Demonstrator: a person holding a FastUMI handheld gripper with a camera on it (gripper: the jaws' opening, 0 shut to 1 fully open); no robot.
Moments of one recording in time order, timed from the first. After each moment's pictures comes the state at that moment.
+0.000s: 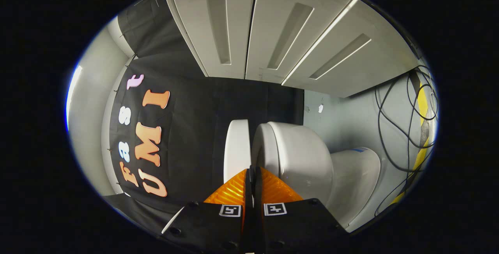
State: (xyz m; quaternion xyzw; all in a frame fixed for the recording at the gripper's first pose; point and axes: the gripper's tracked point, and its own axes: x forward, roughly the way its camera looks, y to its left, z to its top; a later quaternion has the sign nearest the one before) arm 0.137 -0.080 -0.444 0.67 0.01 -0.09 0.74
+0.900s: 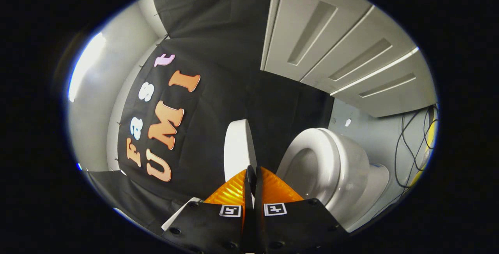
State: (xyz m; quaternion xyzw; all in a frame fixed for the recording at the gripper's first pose) arm 0.146 -0.060 -0.330 0.58 -0.01 -0.03 0.81
